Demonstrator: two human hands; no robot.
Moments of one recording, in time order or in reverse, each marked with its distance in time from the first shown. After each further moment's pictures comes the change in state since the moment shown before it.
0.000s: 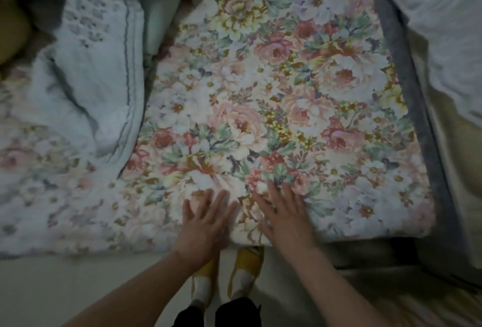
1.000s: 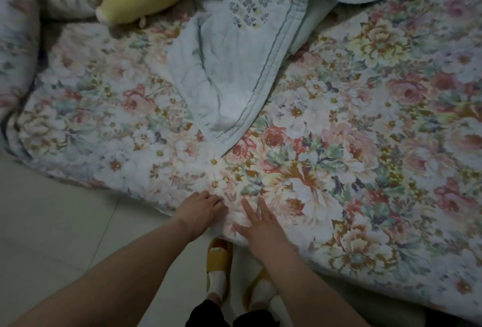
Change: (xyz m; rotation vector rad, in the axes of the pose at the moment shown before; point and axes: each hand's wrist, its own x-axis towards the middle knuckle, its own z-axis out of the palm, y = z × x) left_hand -0.105 -0.187 0.060 0.062 0.077 -0.158; right_hand 0.069 -0.255 0.034 -0.382 -0.489 -0.370
